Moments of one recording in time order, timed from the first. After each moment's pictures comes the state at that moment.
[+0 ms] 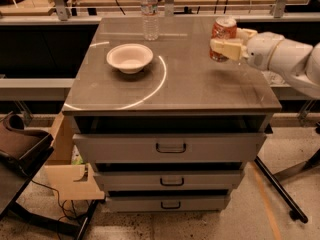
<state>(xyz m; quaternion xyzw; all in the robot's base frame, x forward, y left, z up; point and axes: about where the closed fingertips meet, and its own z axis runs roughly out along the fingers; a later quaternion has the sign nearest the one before) 0.709 -0.191 0.945 -0.30 0.66 0.22 0.65</state>
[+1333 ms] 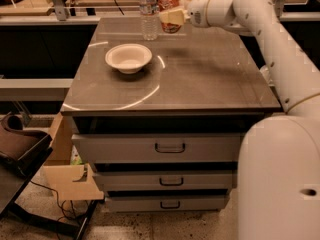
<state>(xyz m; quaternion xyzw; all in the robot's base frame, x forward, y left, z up) 0.851 -0.054 0.972 -0.37 0.67 0.23 0.60</state>
